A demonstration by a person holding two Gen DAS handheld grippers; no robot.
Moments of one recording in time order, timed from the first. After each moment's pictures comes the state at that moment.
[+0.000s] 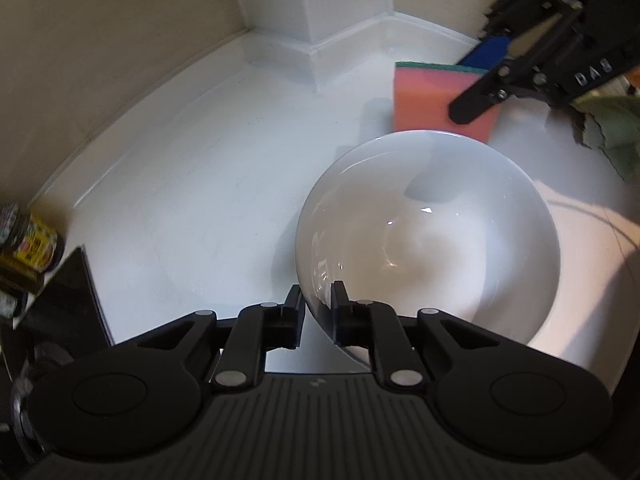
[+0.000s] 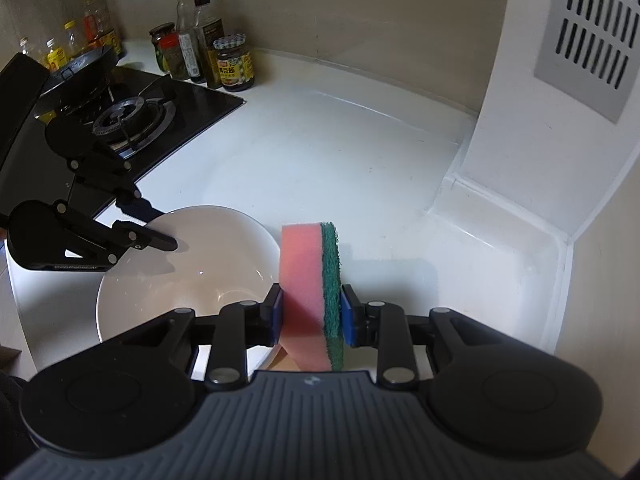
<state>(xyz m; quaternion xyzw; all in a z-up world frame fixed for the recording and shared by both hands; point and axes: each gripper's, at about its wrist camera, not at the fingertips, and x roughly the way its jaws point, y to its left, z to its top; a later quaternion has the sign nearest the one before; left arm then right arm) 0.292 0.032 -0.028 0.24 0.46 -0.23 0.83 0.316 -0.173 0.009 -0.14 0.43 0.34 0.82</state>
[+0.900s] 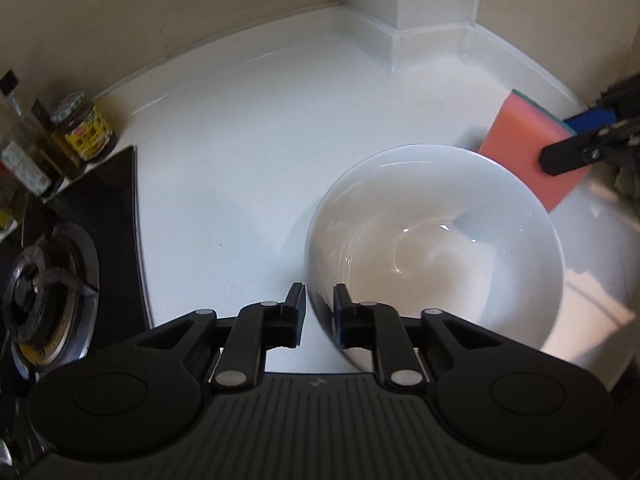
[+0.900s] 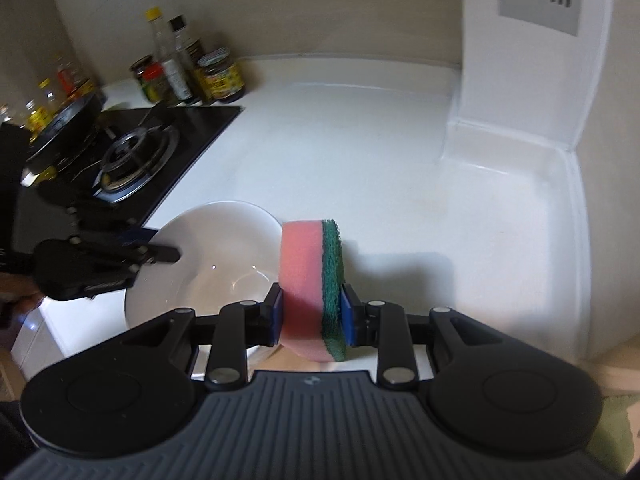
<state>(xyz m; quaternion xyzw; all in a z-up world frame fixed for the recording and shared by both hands) 0.255 0.056 -0.025 0.15 0.48 -0.11 0.85 0.269 -0.173 0.006 -0.02 0.47 0.30 0.83</state>
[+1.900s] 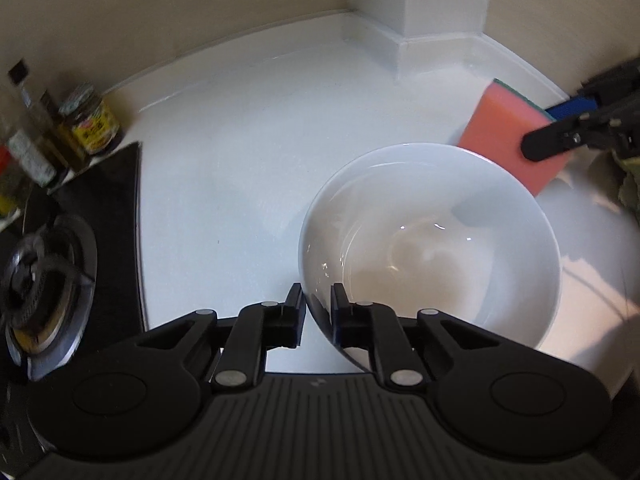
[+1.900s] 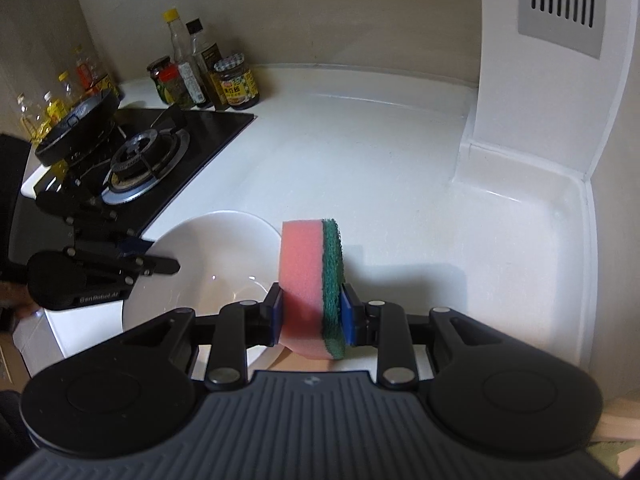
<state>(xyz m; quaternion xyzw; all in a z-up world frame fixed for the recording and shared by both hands) 0.256 0.056 -0.023 0.13 0.48 -0.11 0.86 0.282 -0.176 0.007 -0.04 0.44 0.33 0.83</state>
